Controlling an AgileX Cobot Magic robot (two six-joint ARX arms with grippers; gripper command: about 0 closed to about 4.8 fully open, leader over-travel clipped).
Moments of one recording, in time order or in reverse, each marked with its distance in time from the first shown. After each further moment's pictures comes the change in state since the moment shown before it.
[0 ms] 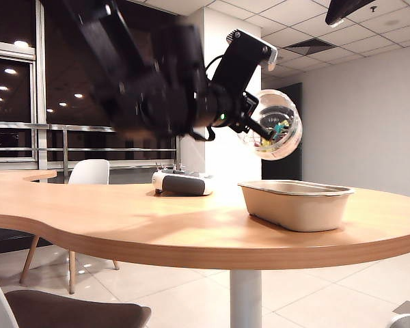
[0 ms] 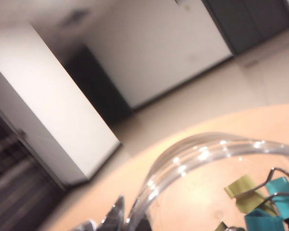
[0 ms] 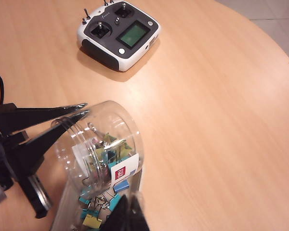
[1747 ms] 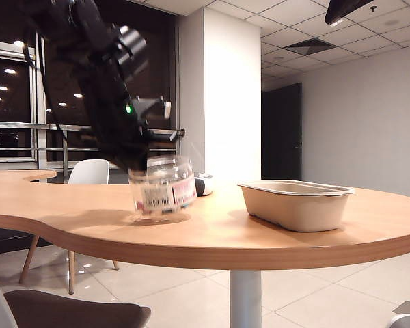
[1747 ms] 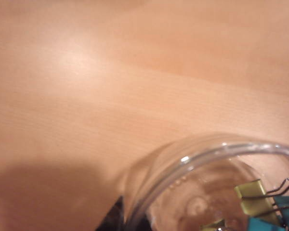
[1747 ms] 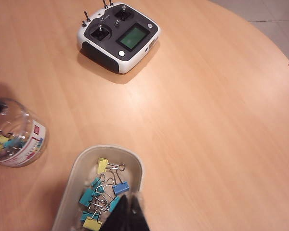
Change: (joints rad) left arm 0.268 -0.238 0.099 -1.383 -0.002 -0.624; right arm 0.001 0.000 0.000 0.007 -0.001 0.003
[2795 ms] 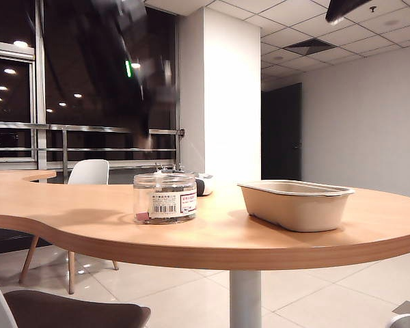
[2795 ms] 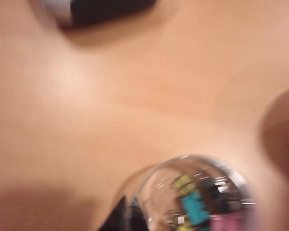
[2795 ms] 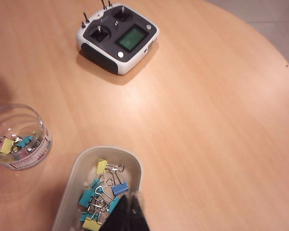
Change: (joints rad) left arm 0.000 -0.078 0.138 -0.155 0.044 -0.004; right arm 0.000 -0.016 -0.001 -0.001 0.001 0.000
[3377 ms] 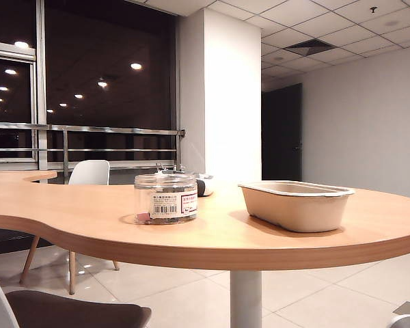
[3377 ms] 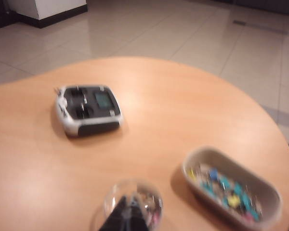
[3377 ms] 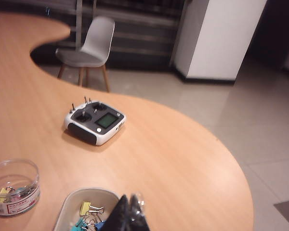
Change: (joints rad) left arm -0.094 -0.809 -0.491 0.225 0.023 -0.059; right arm 0.000 -0.760 -0.670 0.419 0.089 0.041
